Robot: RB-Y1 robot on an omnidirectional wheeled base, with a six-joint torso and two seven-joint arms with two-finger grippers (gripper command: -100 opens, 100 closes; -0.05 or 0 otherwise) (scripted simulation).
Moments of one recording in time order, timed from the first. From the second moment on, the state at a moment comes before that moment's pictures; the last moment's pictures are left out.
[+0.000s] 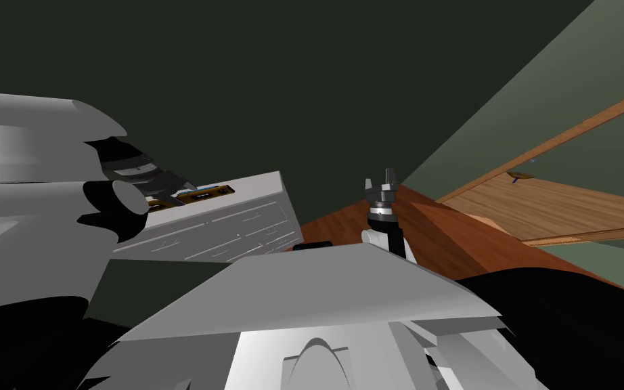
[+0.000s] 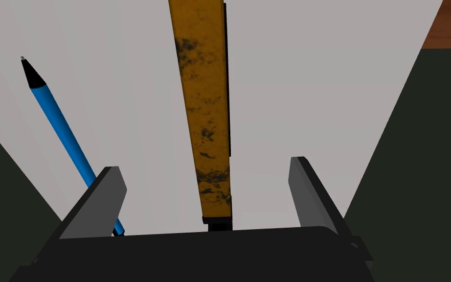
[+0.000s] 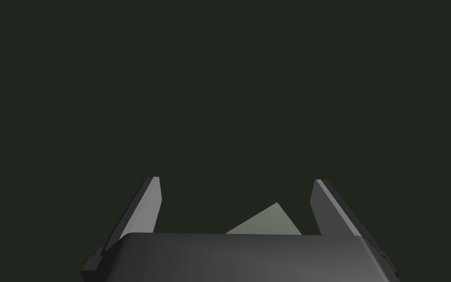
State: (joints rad) left arm -1.23 1.14 0.06 -0.55 0.42 1.97 -0.31; right arm 0.55 -0.05 -0.07 -2.35 -0.05 -0.36 -0.14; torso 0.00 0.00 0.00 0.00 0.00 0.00
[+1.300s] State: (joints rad) left arm -1.08 1.24 -0.08 -0.66 0.71 1.95 -0.30; right arm 0.55 -0.05 -0.07 -2.35 -0.05 -0.36 -0.14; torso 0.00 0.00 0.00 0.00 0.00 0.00
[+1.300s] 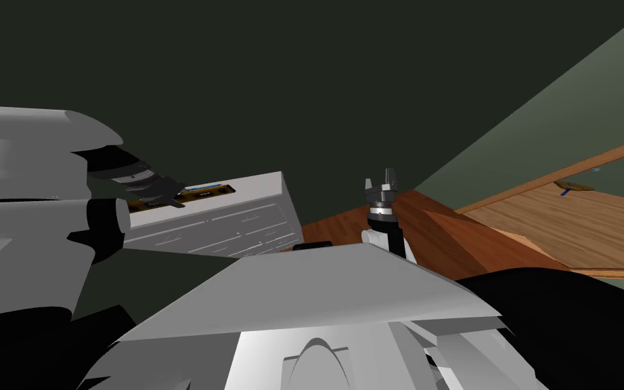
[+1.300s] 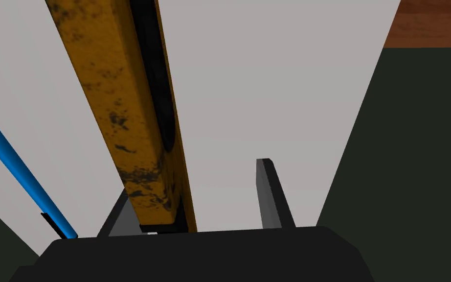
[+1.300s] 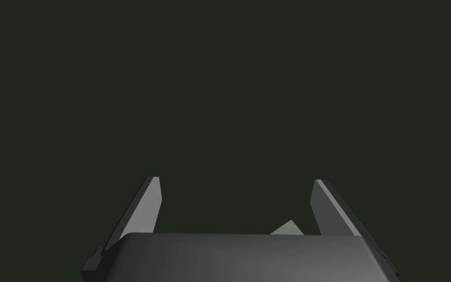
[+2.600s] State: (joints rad) left arm -1.19 1.17 0.03 -0.58 0.51 1.97 -0.30; right arm 0.55 -0.05 -0.07 -2.35 -0.05 -0.36 -0.14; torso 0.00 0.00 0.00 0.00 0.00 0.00
